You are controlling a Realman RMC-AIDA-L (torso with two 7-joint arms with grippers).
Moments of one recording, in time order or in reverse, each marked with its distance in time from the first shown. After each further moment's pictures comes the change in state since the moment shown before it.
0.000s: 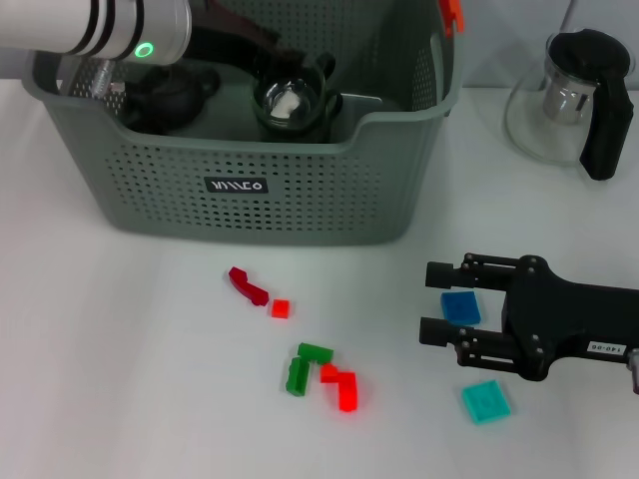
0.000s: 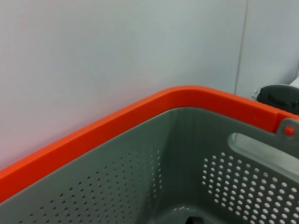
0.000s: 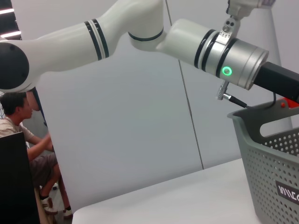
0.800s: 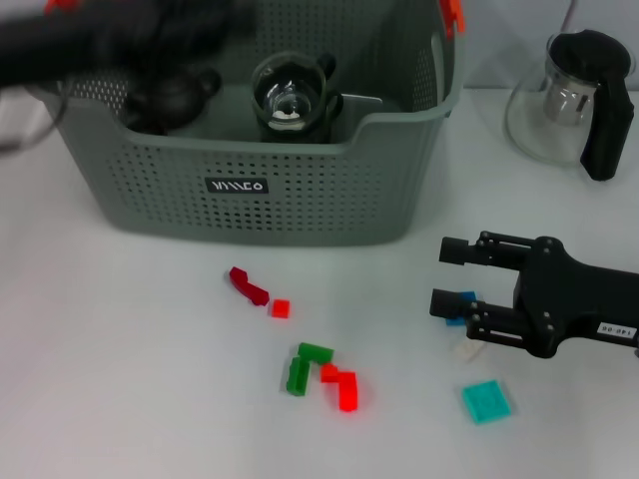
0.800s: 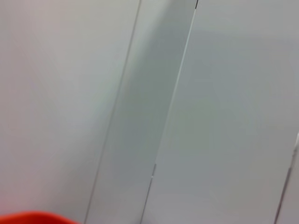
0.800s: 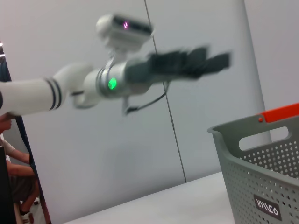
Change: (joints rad) left arm 0.244 0.013 -0.472 0.053 -0.619 0.729 0.327; right arm -0.002 0.004 0.068 0.000 0.000 0.001 -0.003
